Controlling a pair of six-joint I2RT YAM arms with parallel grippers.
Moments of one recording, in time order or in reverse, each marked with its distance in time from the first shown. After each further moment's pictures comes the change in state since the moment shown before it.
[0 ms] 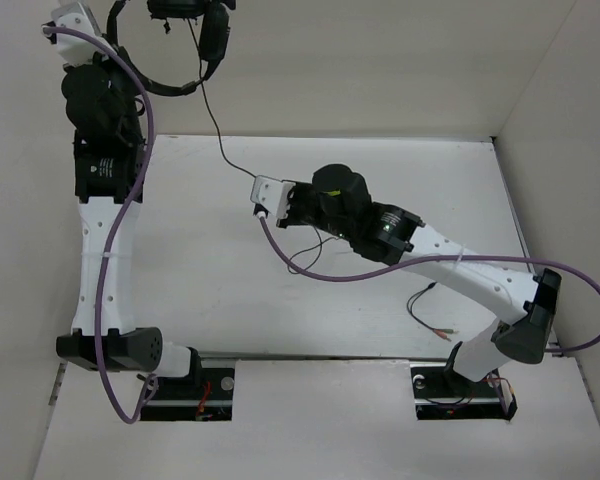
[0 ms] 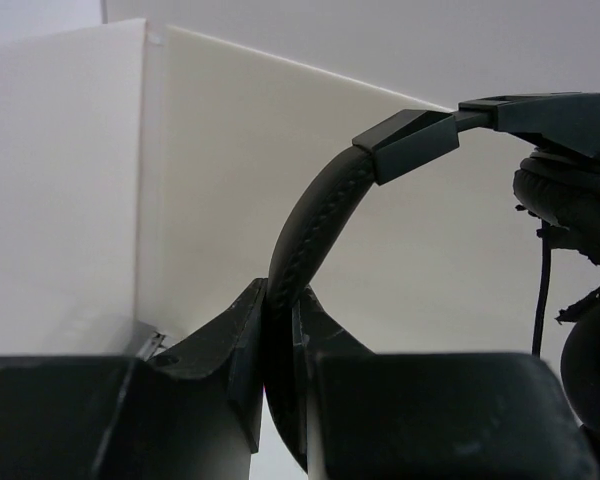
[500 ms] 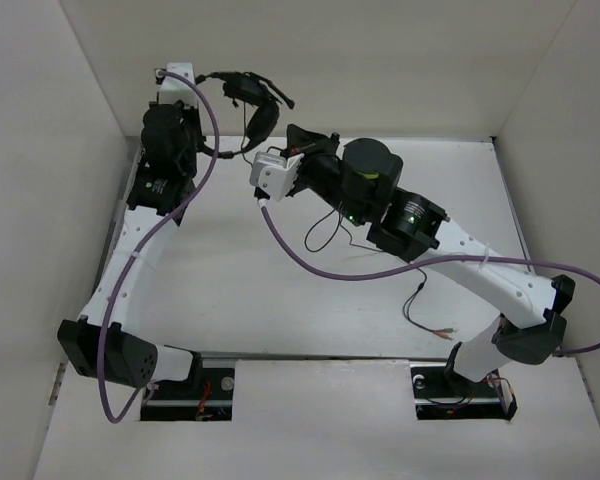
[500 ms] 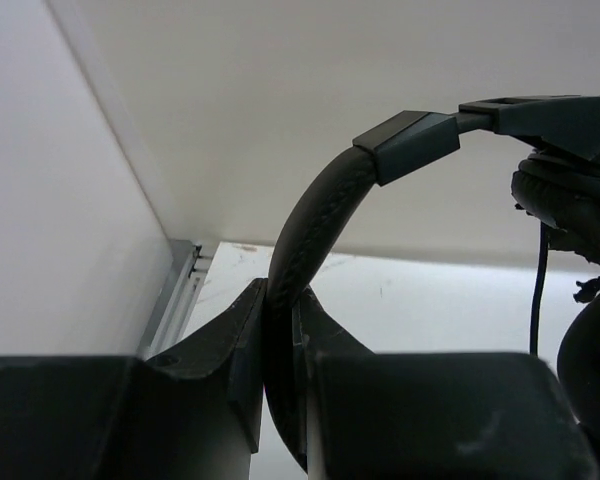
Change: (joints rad) left arm -0.185 -0.070 -0.390 0.098 -0.090 0.284; right arm 0.039 -0.003 0.235 0.083 0.241 -0.497
